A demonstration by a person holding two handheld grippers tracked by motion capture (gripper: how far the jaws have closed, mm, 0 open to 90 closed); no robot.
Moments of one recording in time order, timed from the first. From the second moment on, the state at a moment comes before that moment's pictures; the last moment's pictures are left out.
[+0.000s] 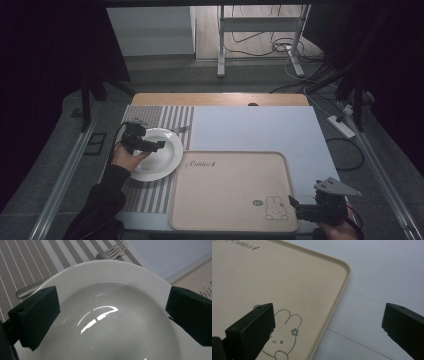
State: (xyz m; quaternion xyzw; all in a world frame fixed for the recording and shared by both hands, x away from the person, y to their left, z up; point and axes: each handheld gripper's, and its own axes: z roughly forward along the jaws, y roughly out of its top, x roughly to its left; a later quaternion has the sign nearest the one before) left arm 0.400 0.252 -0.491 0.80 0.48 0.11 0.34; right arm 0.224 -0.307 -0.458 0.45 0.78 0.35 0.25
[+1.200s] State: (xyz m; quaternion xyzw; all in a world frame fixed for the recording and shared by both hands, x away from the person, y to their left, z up) left arm 0.496 0.290 -0.505 0.81 0.52 0.09 0.26; right arm 0.225 -0.307 -0.458 0.45 0.79 0.35 0.25
